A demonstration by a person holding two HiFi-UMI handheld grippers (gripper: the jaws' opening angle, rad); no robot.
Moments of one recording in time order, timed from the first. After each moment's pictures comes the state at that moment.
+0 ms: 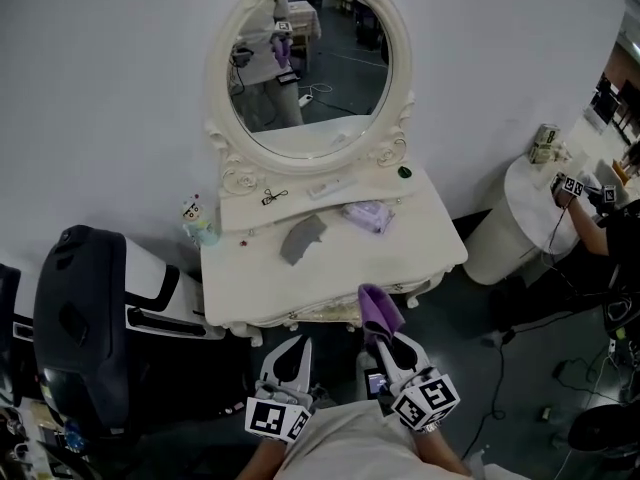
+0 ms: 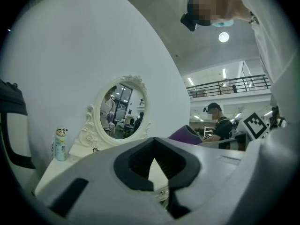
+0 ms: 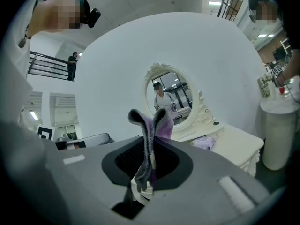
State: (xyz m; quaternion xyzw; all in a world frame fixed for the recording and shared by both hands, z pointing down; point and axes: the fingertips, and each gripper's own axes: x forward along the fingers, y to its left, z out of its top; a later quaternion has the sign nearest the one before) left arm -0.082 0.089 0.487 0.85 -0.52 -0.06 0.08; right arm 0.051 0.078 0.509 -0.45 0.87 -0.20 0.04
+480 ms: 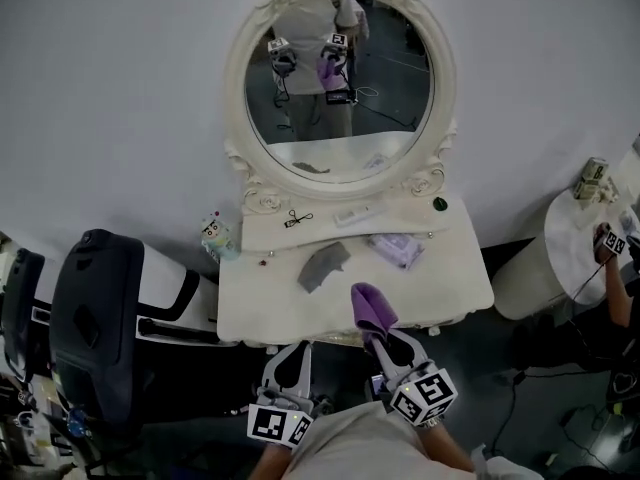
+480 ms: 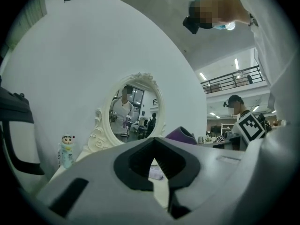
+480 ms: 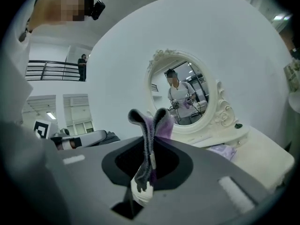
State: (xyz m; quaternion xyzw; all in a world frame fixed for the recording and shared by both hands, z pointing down) left arm -0.079 -0.010 0.481 0.80 -0.59 -0.05 0.07; right arm 0.037 -0.055 0.512 -0.35 0.92 -0.19 0.02
